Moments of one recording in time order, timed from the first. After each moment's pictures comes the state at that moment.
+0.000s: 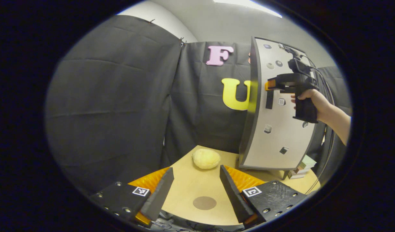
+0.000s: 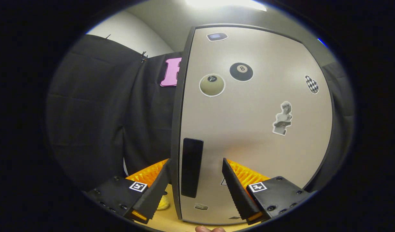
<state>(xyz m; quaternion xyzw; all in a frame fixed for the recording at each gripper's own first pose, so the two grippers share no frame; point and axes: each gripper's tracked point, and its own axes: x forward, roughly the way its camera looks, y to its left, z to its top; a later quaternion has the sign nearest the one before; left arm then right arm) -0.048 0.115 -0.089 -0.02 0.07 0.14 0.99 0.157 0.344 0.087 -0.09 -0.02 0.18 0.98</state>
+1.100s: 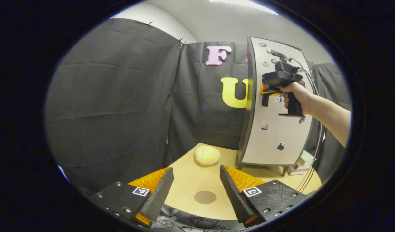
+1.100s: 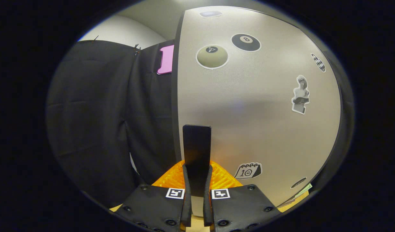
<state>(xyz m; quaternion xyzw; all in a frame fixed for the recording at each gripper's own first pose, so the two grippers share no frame) -0.081 0.070 -0.078 -0.02 0.08 0.14 0.99 0.163 0.358 0.064 -0.06 0.05 0.22 0.97</state>
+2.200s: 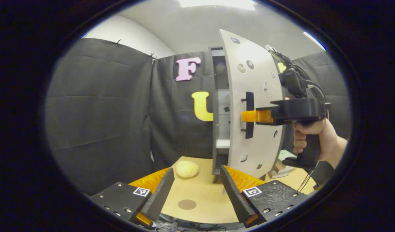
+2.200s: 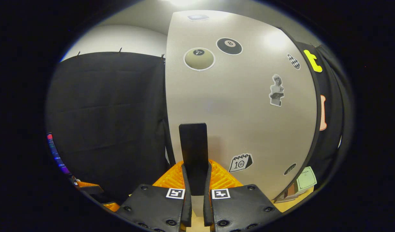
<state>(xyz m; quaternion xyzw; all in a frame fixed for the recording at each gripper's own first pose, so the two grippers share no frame) -0.048 -0.054 0.045 0.06 0.04 0.04 1.00 0.121 0.337 0.066 -0.04 0.06 0.34 0.94</state>
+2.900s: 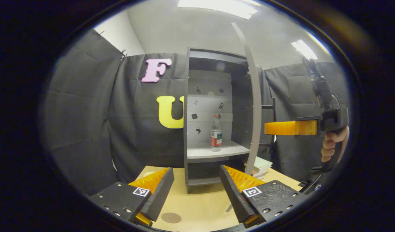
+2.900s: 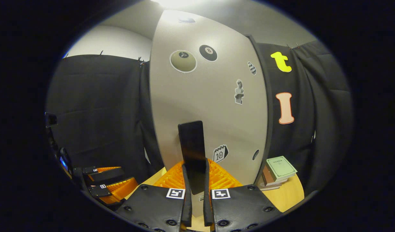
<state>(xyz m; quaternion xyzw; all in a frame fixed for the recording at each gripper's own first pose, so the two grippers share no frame) 0.028 -0.048 0.035 0.02 0.04 -0.12 0.99 0.129 0.326 0.075 -0.02 0.06 0.20 0.98</state>
